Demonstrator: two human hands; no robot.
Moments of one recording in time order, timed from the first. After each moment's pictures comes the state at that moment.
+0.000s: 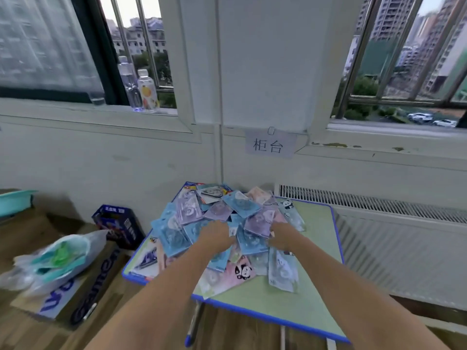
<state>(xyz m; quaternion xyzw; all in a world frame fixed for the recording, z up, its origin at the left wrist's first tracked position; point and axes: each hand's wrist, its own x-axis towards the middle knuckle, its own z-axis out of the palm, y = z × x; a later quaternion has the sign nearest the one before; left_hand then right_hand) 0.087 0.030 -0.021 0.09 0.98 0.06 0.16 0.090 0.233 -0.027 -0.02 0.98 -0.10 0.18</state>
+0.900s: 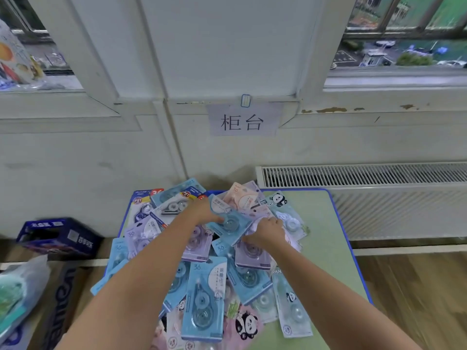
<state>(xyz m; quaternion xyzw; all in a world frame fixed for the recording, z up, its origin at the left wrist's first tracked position) -0.163 0.054 -0.071 0.20 0.93 0.11 0.29 -0.056 0.215 -0.088 0.23 0.92 -0.21 0.25</state>
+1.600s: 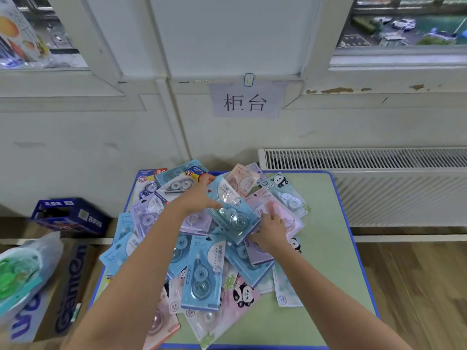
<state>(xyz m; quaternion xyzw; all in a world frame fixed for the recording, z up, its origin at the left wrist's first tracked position) -0.111 0.032 -0.039 0.10 0.88 0.36 0.30 0.003 0.205 -0.089 0.21 0.92 -0.27 0.21</state>
